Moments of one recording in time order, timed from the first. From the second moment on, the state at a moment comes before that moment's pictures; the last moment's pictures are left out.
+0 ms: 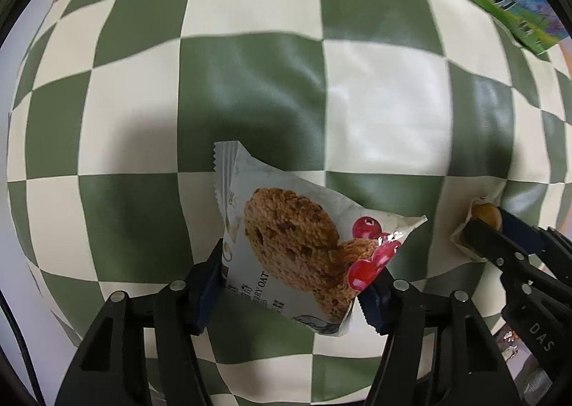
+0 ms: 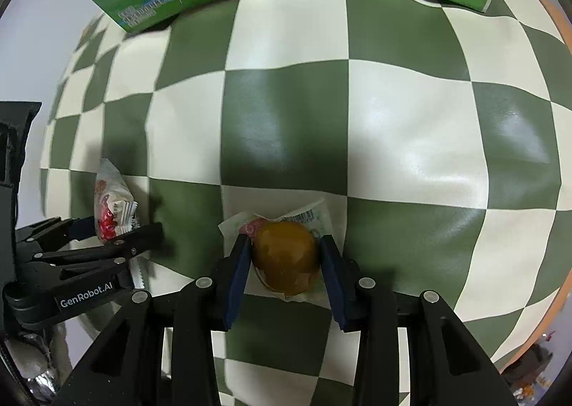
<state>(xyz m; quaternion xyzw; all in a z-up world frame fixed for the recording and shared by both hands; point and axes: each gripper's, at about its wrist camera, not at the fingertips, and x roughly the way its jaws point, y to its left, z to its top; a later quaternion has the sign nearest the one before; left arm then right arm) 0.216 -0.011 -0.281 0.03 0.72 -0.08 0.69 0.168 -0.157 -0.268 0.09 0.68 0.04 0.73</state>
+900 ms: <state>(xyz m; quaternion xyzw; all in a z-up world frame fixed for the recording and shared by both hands) 0.396 -0.081 -0.071 0.02 0.60 -0.15 0.79 0.319 -0.274 -0.066 0.15 0.53 0.00 0.84</state>
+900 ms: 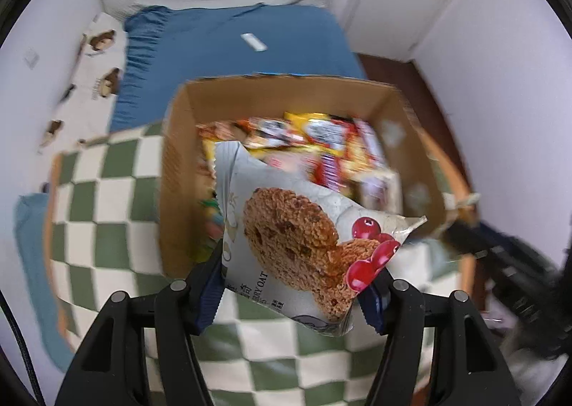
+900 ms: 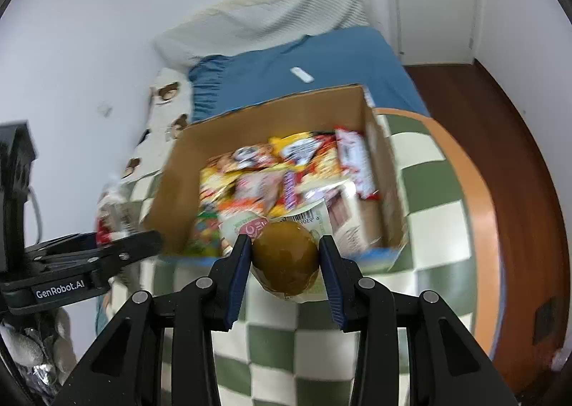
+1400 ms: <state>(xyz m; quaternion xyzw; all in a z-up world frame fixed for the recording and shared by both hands) 0.449 -0.068 -0.147 0.04 0.65 -0.08 0.75 0.383 -0.283 -0.129 0.10 0.63 -0.05 0.77</state>
